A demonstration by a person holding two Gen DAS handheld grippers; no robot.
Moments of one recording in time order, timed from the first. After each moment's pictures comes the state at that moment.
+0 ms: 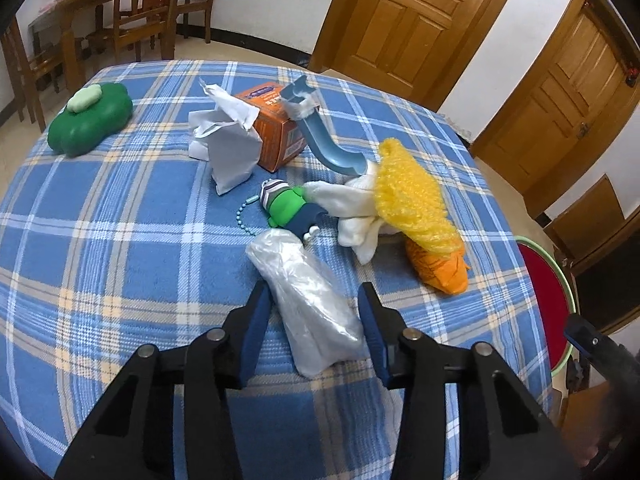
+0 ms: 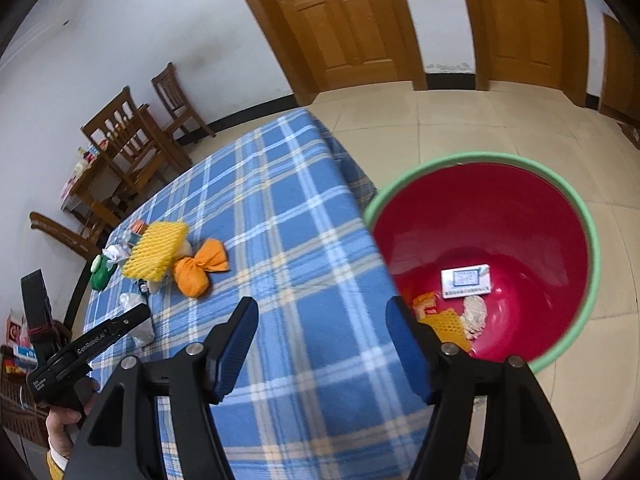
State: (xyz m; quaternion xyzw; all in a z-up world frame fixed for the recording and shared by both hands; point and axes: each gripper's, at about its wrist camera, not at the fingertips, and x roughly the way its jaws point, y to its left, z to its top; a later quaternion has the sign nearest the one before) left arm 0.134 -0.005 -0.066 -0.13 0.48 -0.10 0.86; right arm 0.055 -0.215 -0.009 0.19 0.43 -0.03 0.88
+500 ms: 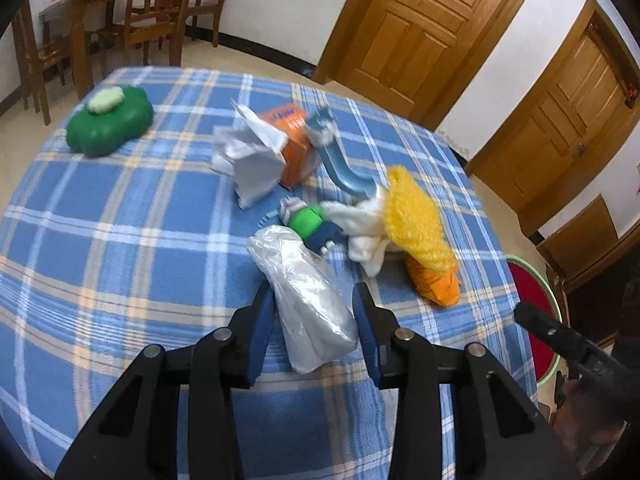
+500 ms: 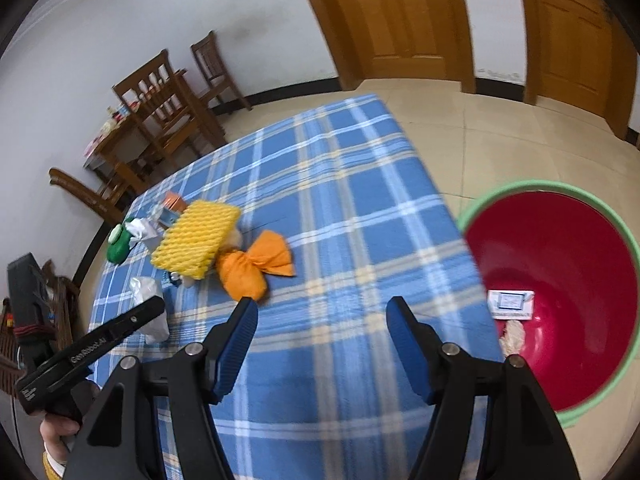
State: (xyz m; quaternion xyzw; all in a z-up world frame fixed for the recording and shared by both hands) left arm 0.127 0.017 -0.049 -0.15 0.46 -0.09 0.87; right arm 0.104 -0.161 -0.014 0.14 0.46 0.05 0.88
